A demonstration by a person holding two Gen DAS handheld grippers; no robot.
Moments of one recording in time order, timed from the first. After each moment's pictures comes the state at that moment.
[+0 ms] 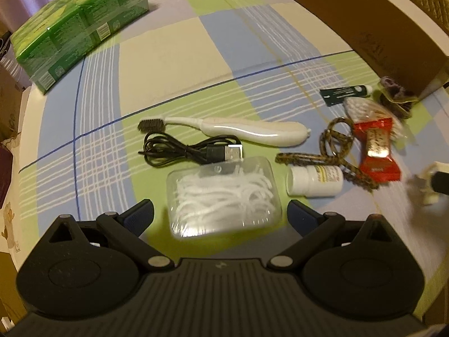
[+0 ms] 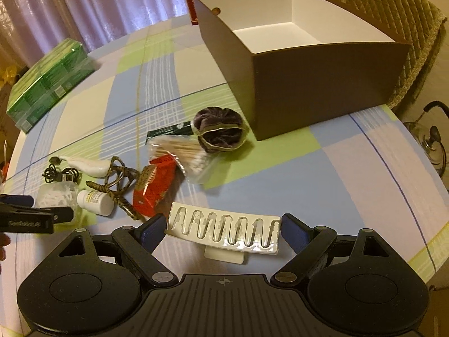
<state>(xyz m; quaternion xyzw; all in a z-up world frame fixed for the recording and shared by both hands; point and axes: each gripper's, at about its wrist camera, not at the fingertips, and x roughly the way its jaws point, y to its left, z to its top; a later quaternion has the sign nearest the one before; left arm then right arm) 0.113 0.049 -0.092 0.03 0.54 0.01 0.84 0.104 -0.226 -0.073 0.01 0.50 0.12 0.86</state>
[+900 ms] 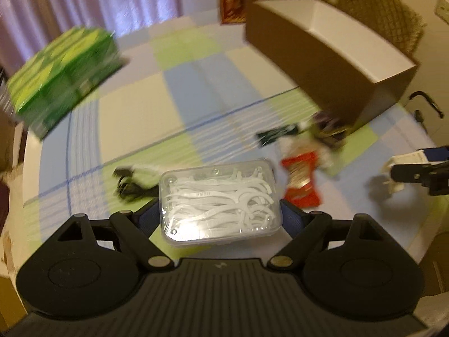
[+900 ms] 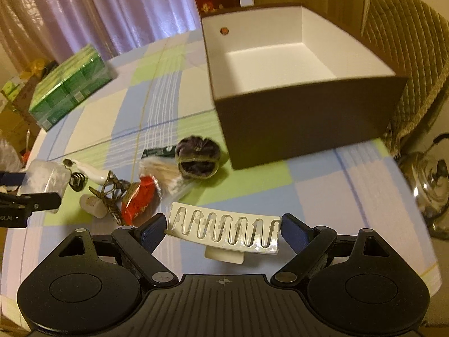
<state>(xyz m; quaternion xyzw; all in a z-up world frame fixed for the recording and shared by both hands) 0.093 -0.021 -0.016 0.05 0.48 -0.04 0.88 0.128 -0.289 -0.037 0.00 0.48 0.20 0.86</state>
